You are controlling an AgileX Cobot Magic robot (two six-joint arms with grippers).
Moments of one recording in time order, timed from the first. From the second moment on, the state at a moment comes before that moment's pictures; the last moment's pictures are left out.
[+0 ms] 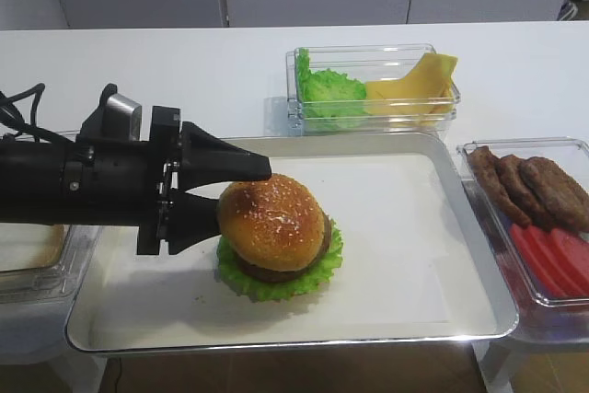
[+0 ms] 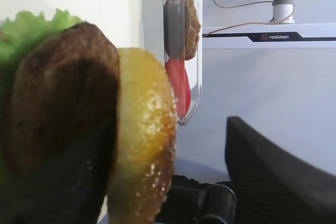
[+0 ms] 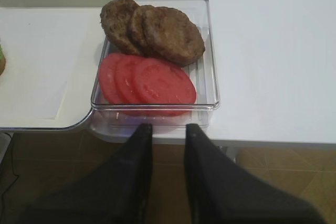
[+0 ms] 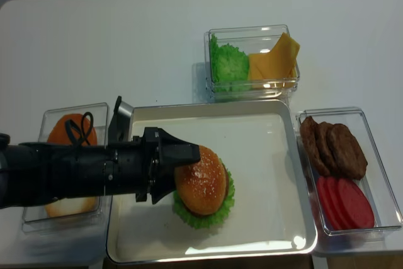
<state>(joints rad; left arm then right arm) -0.21 1.65 -0.63 -1.74 1.16 0.97 0.08 -0.02 -0.48 0.08 1.14 0.00</state>
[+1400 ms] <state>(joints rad) -0.21 1.64 -0.63 -1.70 1.07 1.00 0.08 -0.02 -0.48 0.08 1.14 0.00</state>
